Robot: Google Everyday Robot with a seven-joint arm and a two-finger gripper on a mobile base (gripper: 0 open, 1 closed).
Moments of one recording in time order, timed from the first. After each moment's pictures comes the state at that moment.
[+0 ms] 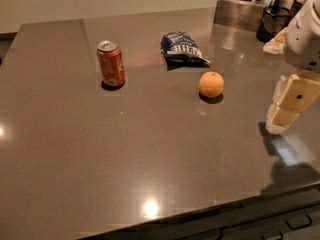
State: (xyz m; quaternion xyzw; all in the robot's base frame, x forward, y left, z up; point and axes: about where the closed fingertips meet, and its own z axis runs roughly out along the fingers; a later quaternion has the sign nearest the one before) arm 0.438 -0.217 0.976 -0.60 0.78 -0.03 0.16
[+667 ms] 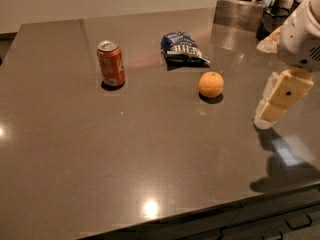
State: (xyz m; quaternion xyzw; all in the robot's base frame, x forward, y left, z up) arm 0.451 -0.205 0.974 -0.59 0.78 -0.01 0.19
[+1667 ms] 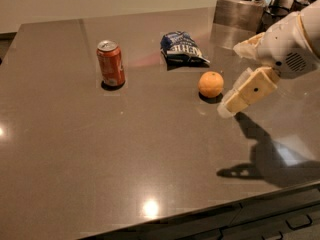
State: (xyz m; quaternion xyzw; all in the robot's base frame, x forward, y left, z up) arm 0.479 -0.154 0.965 -0.53 0.77 0.14 0.32
